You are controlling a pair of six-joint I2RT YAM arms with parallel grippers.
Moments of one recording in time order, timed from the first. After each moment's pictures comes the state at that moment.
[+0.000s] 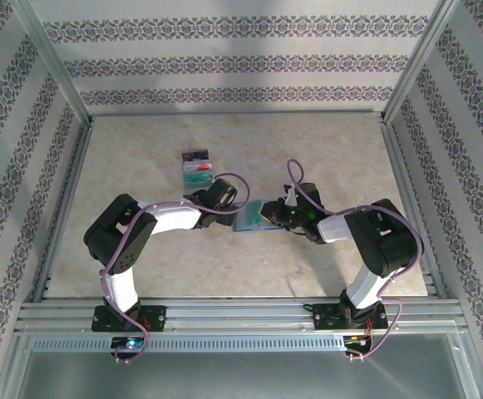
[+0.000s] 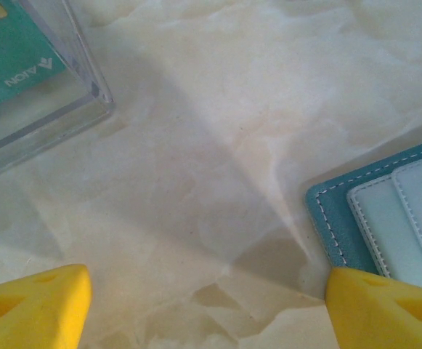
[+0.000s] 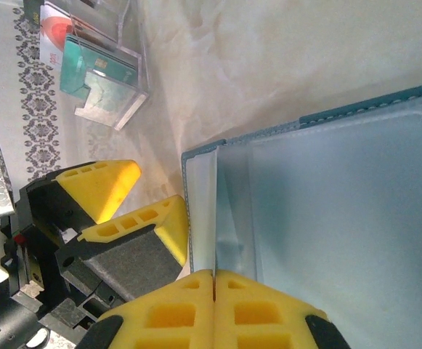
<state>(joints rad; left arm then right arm) -0.65 1.83 0.99 -0.17 -0.26 -0.29 0.38 1.69 0.53 0.56 -0.60 1.02</state>
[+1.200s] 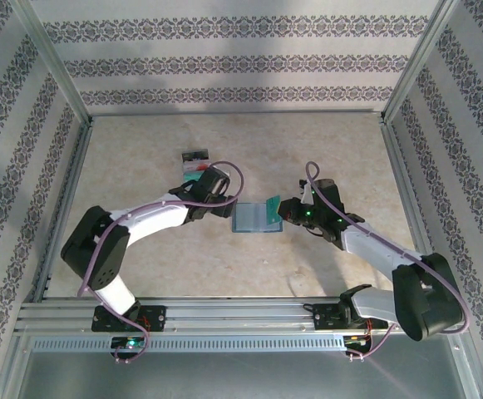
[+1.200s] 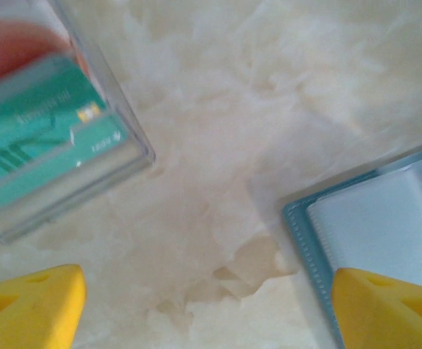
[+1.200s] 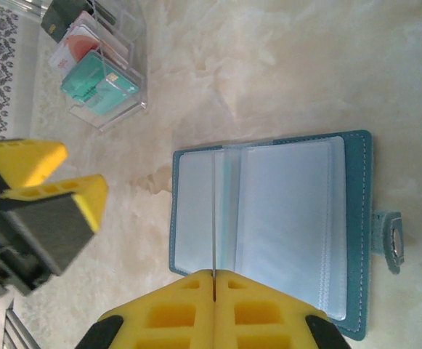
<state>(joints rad) -0.63 1.64 1.03 -0.29 -0.21 -0.21 0.34 1.23 0.56 -0.02 -0.43 0.72</state>
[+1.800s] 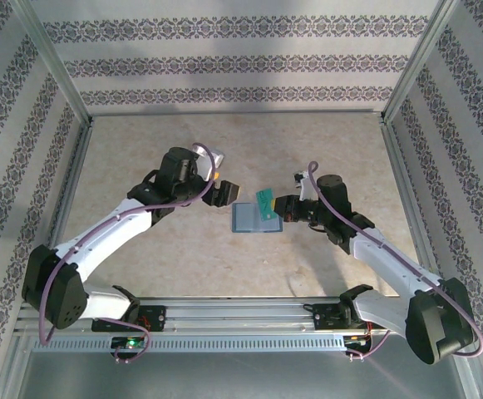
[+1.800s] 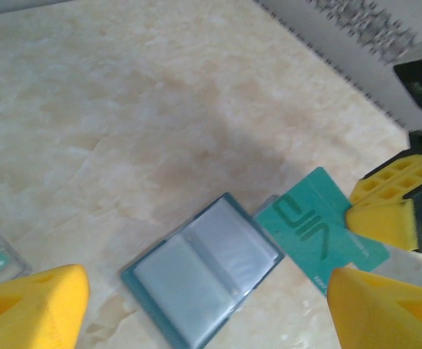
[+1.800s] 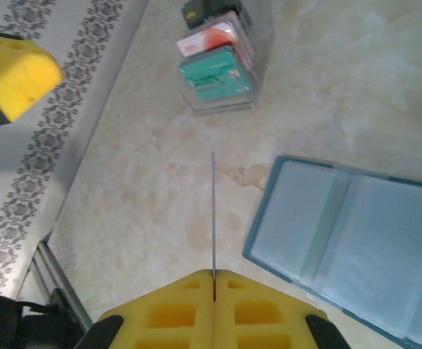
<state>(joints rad) -0.51 1.33 1.02 -0.23 0.35 -0.16 0.38 1.09 0.60 -0.04 -0.57 0.57</state>
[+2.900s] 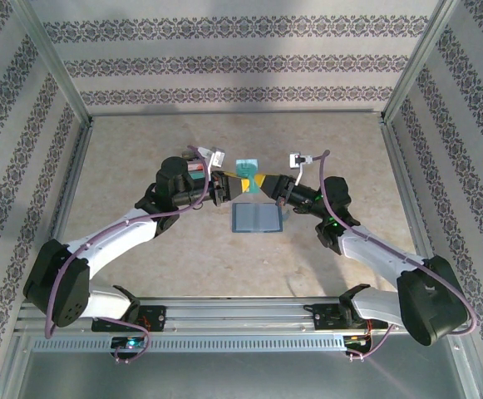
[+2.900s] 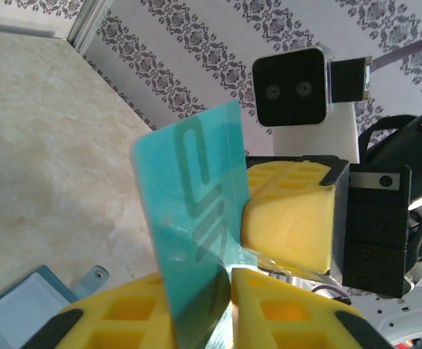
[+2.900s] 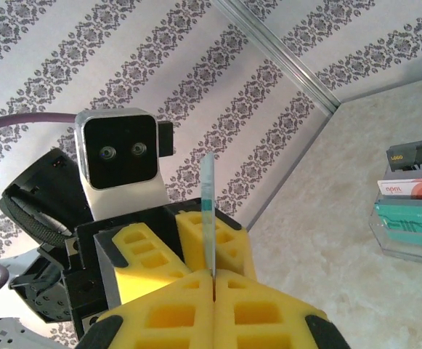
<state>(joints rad) -0.54 1.35 0.84 0.38 0.66 -0.60 0.45 1.22 0.55 0.79 -0.66 0.94</state>
